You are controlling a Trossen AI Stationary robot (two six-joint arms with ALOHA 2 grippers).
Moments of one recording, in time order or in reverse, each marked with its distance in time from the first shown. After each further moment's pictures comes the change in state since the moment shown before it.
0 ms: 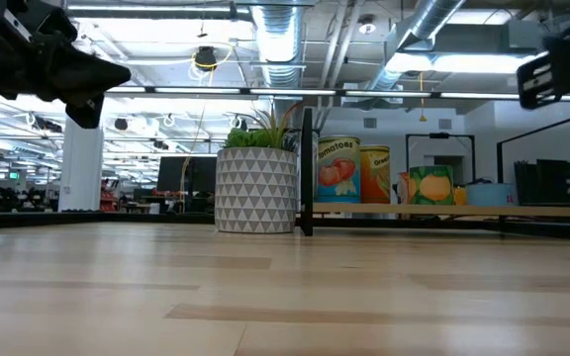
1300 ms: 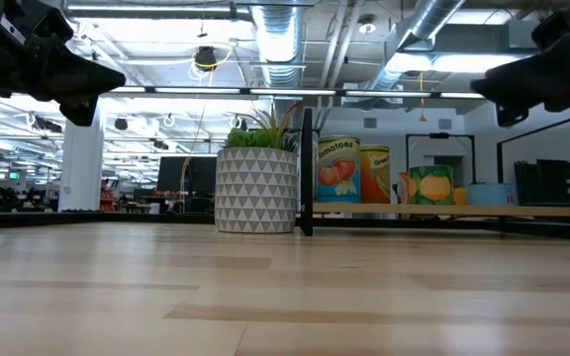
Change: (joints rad) left arm 0.000 -0.112 0.046 -0.216 -0.026 0.039; right arm -0.347 0.010 -0.002 -0.012 -0.016 -0.015
